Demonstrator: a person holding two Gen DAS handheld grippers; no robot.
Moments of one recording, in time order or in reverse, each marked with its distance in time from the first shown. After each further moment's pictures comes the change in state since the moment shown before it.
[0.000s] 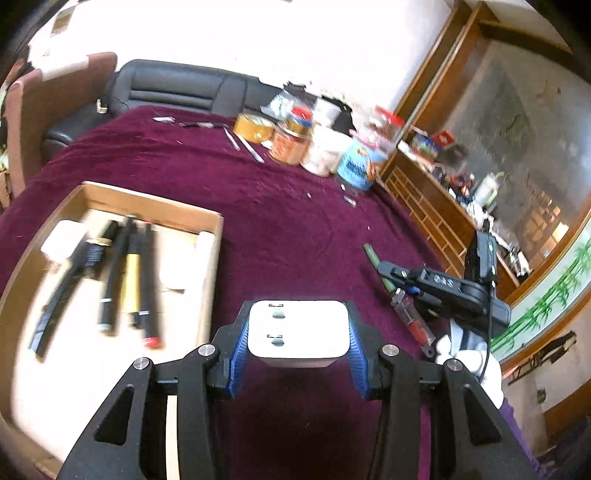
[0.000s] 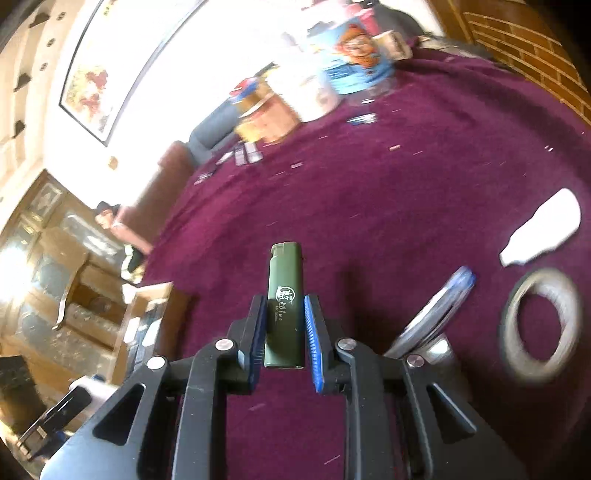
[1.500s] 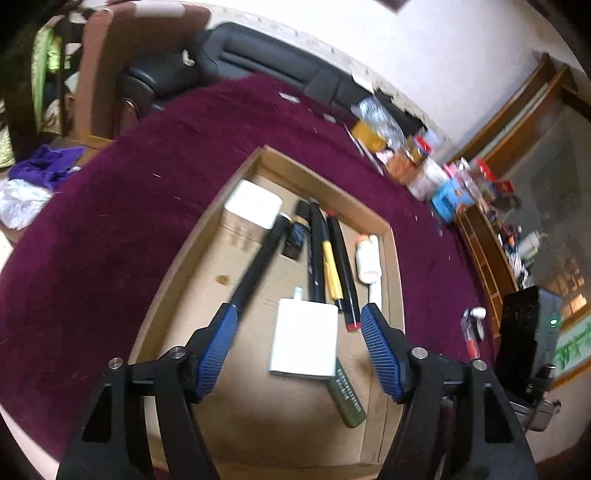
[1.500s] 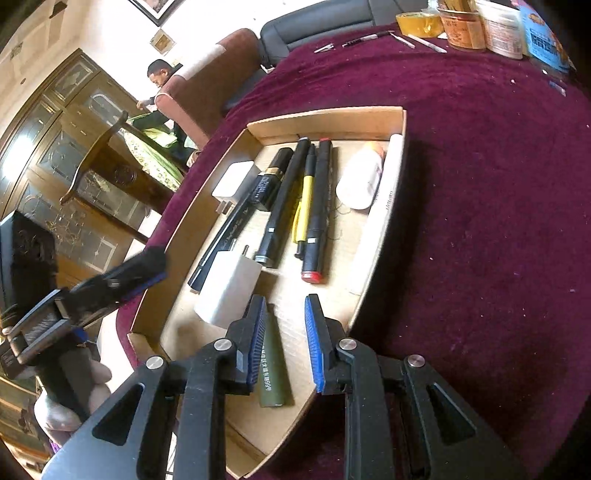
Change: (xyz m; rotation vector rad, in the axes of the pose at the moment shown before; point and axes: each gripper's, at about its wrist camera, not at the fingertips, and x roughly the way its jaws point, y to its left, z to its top) left arm -0.055 0.172 -0.012 -0.280 0.042 0.110; right arm 0.110 0.210 -0.121 -0.280 0.337 0.017
